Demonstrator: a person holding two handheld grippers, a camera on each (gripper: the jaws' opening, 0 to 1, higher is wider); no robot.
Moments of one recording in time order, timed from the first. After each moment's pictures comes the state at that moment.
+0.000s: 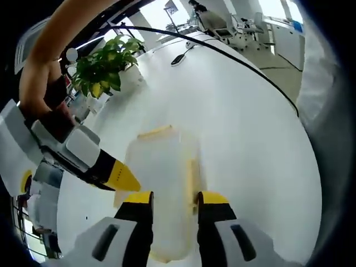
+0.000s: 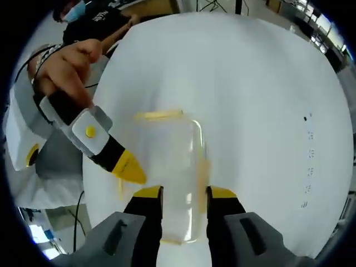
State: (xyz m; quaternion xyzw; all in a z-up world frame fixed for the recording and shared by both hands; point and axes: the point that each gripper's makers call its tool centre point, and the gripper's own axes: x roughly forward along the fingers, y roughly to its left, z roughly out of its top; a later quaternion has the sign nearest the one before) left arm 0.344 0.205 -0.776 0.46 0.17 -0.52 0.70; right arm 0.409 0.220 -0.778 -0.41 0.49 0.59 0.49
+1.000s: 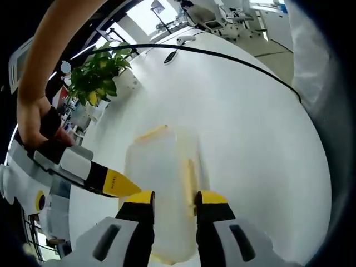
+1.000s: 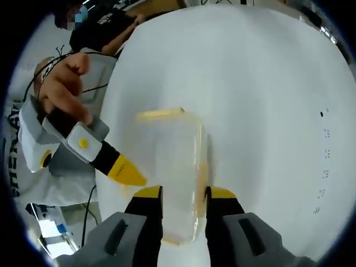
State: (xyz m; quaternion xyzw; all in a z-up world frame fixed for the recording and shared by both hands) left arm 0.343 0.204 -0.777 0.50 0.15 -0.51 0.68; right arm 0.401 0.213 -0.782 -0.37 0.54 0.61 0.45
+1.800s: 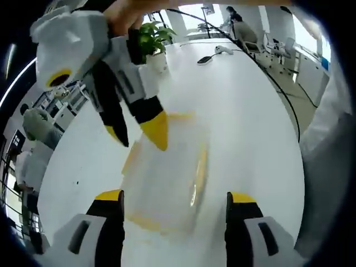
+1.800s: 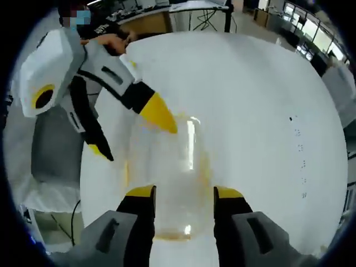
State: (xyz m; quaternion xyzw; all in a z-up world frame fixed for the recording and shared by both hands) left arm 0.361 0.260 -0.764 0.38 0.30 -0.45 0.75; right arm 0.387 0.201 -0.761 -0.36 0.43 0.59 0.58
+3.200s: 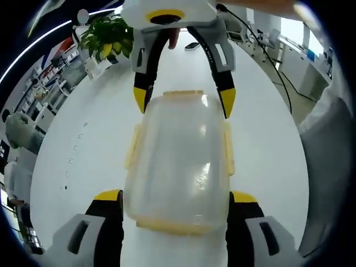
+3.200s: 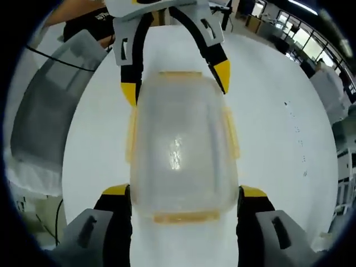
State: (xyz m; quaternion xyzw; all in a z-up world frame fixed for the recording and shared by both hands) left arm 0.379 0.253 -0.791 0.39 0.31 -0.53 0.68; right arm 0.372 0.165 -0.803 -0.40 0.40 0.56 0.61
